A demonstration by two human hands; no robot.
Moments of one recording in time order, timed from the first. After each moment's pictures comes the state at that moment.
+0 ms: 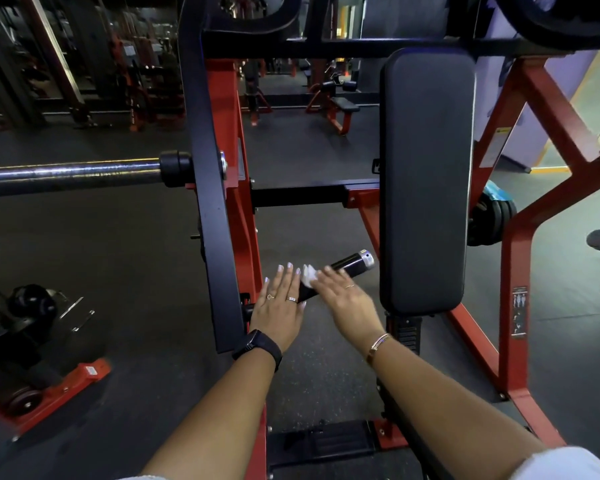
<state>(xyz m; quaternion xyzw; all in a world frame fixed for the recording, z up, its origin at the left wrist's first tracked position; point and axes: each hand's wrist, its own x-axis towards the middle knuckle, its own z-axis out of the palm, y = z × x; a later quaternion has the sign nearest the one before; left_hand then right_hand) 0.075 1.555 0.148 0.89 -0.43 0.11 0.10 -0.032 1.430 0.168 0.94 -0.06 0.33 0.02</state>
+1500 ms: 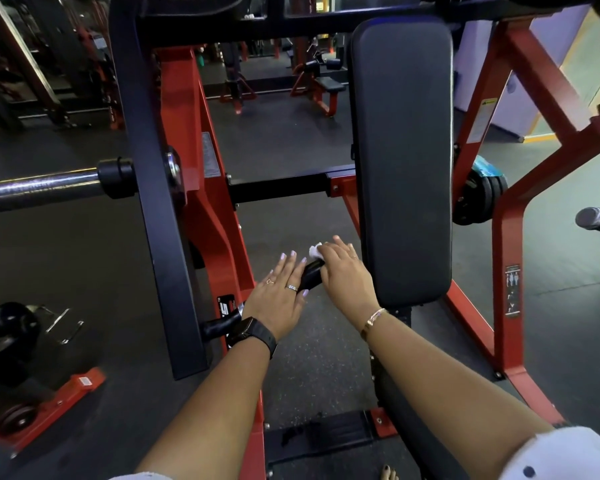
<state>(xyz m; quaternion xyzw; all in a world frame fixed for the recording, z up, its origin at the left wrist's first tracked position) 0.079 1.487 0.156 0.84 -0.52 0.14 0.08 -0.021 1.357 0.184 0.92 -0.21 0.30 -0.14</state>
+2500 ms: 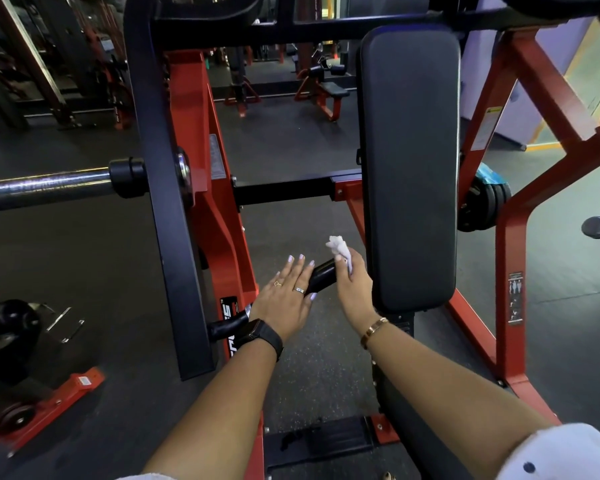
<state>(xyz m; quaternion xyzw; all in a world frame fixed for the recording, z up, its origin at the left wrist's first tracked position) 0.080 1.489 0.158 0.84 -0.52 0.11 0.08 -0.017 1.371 0.179 0.69 -0.31 0.37 -0.54</state>
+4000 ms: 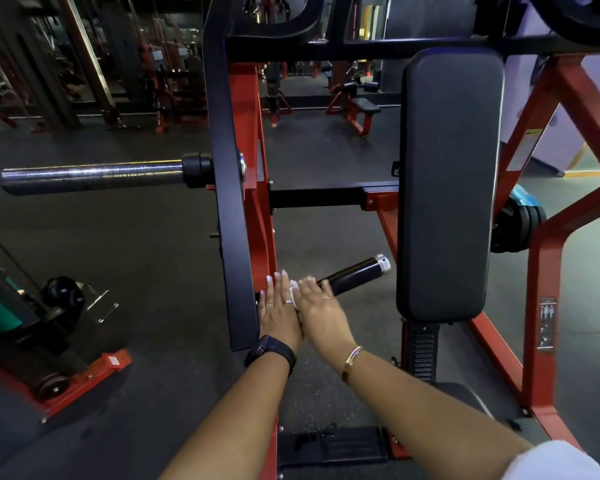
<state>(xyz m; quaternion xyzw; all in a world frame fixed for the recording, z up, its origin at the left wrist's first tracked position) 0.073 1.560 0.146 0.94 -0.31 0.03 0.14 0.011 1.484 0.161 0.98 -0.13 0.18 0.01</state>
